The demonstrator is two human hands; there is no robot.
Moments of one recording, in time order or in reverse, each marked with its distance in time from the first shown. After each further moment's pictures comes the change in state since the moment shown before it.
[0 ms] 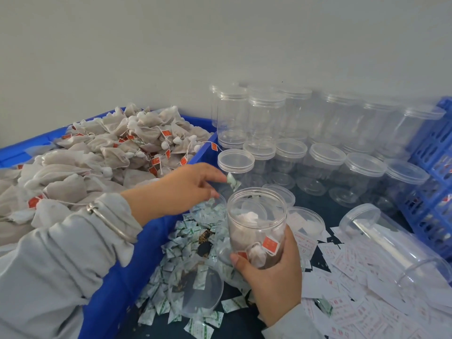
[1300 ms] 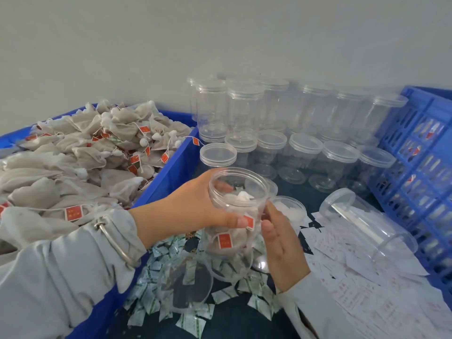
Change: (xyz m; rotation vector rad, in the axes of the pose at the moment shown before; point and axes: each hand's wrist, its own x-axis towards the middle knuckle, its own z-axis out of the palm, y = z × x) left_hand -0.009 0.019 0.036 -0.220 -0.094 0.007; right_hand 0.028 -0.009 -0.036 -0.259 -0.195 -0.194
